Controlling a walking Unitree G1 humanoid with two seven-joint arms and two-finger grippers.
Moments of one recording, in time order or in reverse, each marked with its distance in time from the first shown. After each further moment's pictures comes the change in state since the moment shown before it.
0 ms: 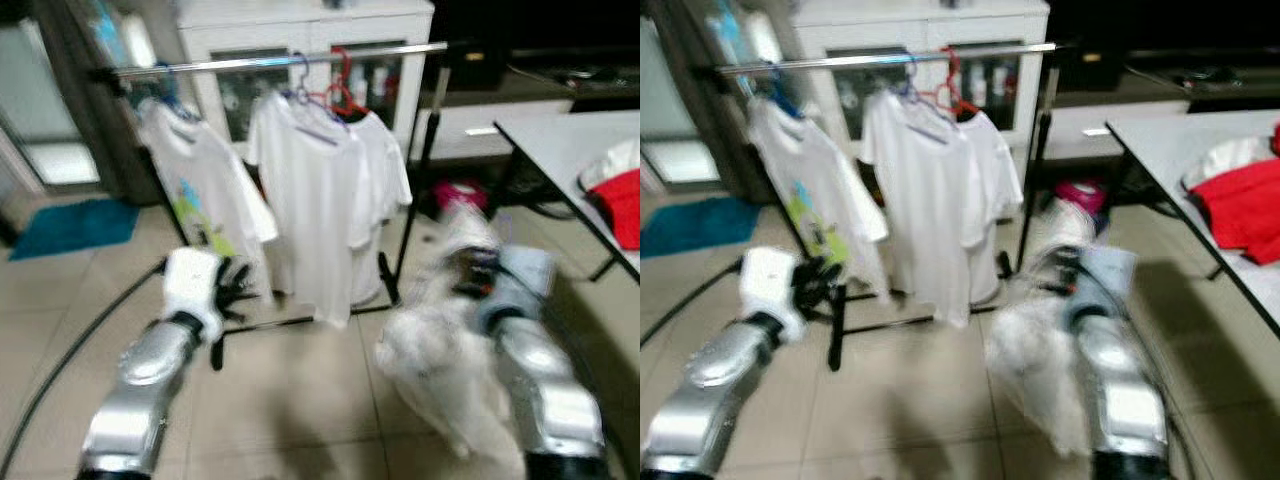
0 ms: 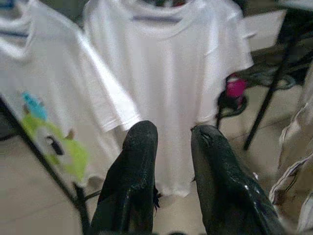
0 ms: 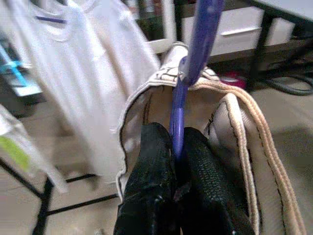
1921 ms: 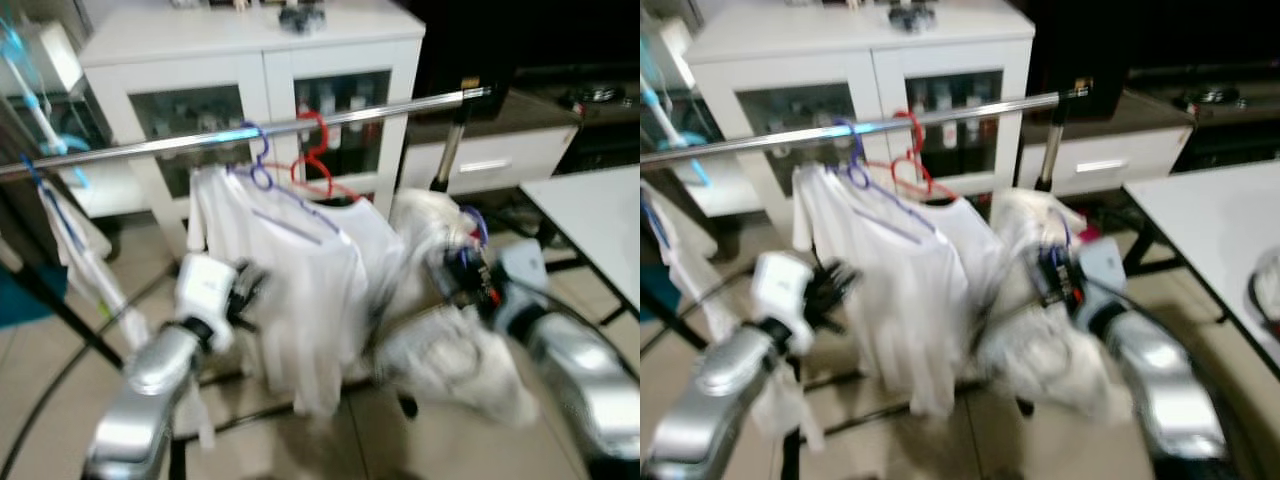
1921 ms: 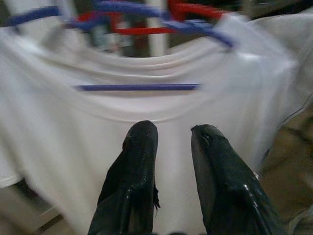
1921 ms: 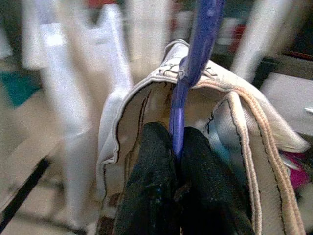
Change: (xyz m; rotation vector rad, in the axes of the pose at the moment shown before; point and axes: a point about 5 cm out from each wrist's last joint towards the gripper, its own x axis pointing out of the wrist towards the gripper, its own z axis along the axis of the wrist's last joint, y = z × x) left arm -0.004 -0.027 0.004 0.083 -0.045 -0.210; right arm -0.019 -0.024 0.013 -0.307 -0.011 0.510
